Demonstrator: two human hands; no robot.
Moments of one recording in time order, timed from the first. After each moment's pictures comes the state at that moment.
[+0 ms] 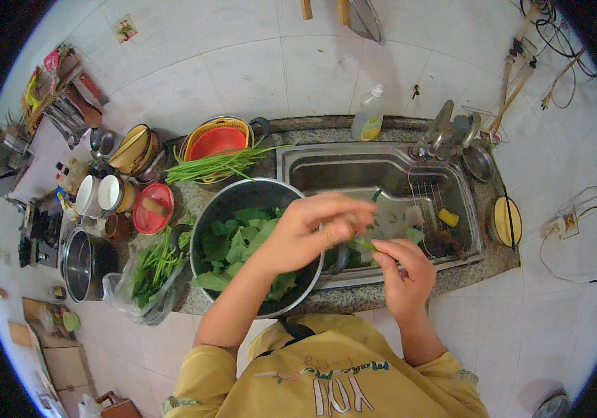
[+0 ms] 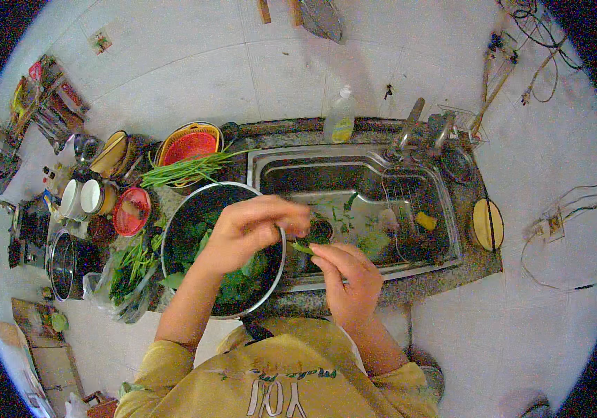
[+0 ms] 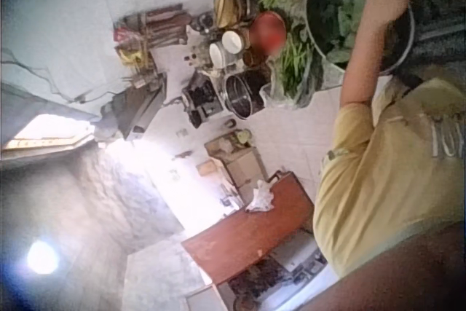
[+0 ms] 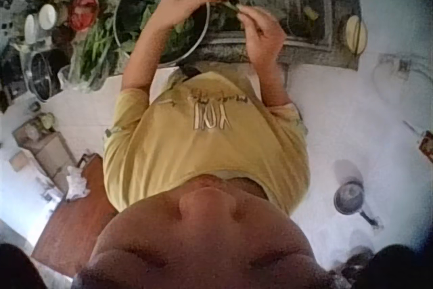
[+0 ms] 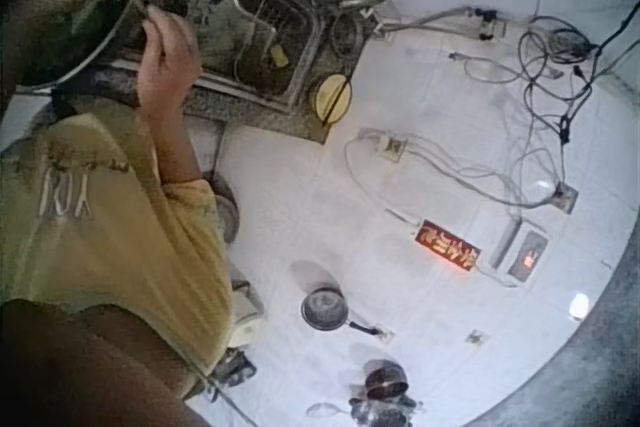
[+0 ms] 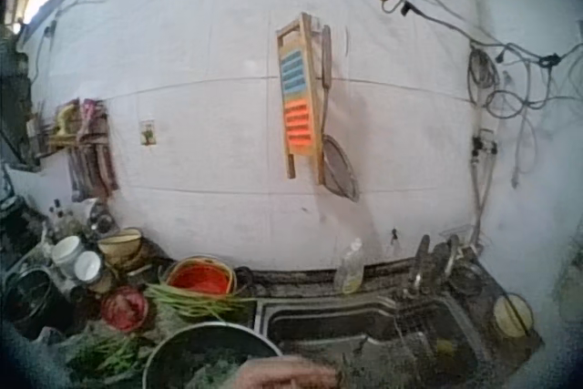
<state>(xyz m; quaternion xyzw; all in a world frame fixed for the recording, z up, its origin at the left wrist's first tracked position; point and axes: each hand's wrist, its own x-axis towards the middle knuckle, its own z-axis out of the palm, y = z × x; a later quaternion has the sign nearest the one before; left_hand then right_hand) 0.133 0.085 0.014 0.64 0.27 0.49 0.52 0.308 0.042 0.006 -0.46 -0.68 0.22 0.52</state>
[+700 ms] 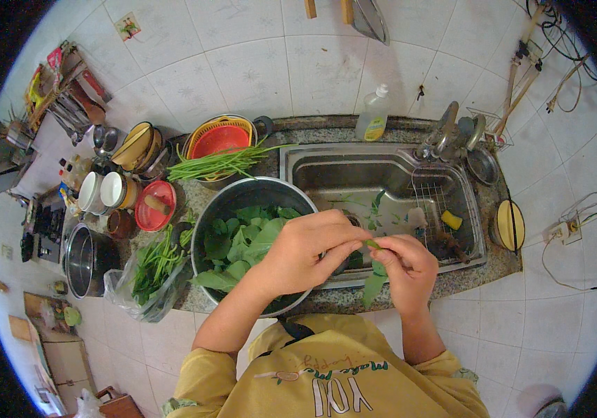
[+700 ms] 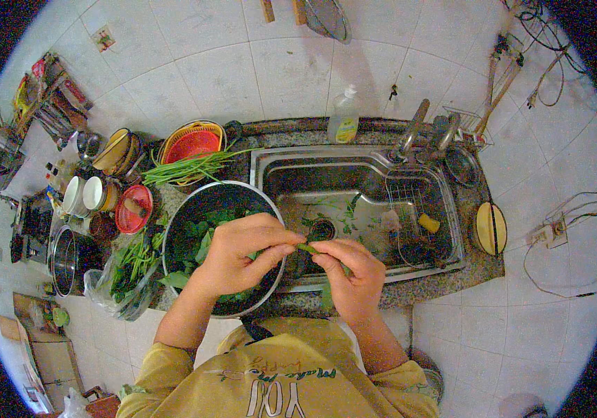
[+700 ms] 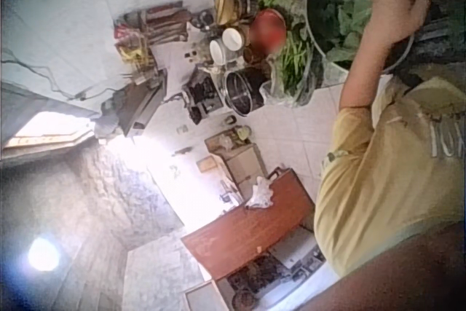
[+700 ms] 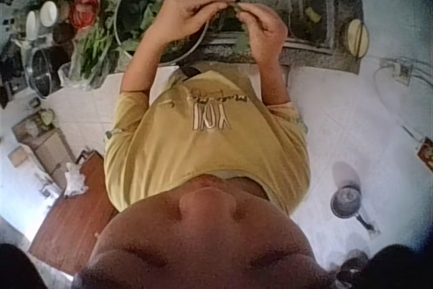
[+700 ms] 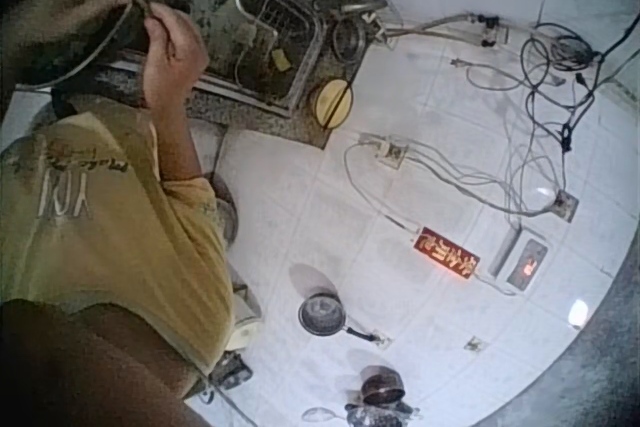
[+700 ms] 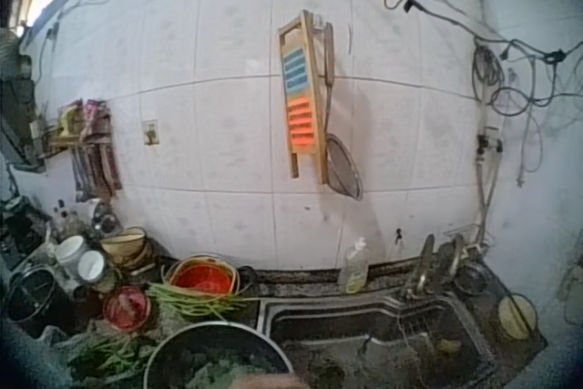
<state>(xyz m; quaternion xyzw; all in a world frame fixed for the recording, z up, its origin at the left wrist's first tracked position) 0.137 0.064 0.030 0.78 0.36 0.45 0.24 0.315 0.052 -0.002 -0.47 -0.62 0.36 0.51</state>
